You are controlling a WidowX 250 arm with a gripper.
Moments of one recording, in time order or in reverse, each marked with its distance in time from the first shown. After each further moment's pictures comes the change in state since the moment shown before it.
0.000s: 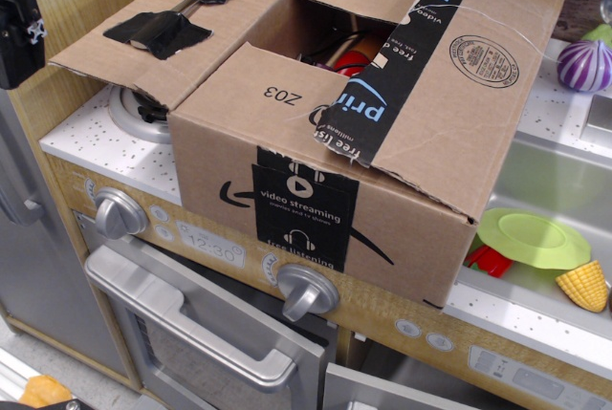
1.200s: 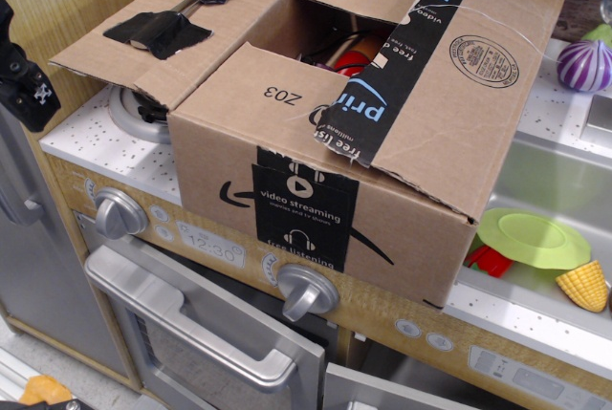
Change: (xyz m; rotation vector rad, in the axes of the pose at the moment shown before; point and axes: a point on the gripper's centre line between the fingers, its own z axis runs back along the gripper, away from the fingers) arm 0.017 0.027 -0.072 -0.077 -0.268 0.032
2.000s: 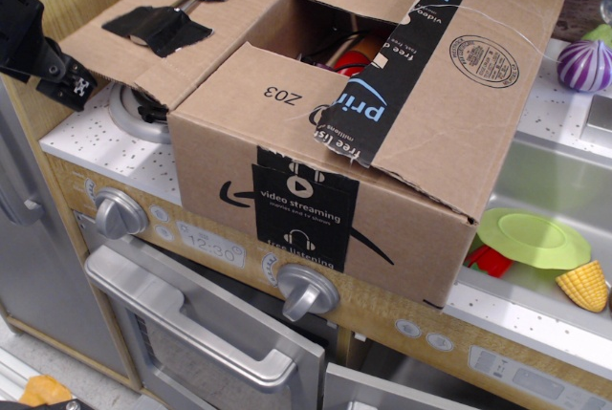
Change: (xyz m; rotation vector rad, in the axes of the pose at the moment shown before) arm 0.028 -0.006 -0.011 0.067 -0.249 -0.028
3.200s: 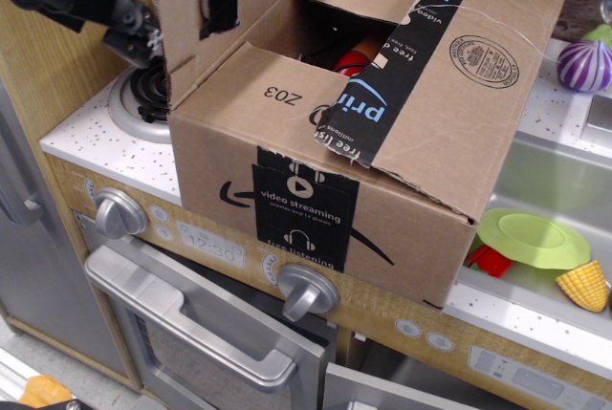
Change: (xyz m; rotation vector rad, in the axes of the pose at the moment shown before) arm 0.041 -0.061 0.052 0.013 -0.057 -0.006
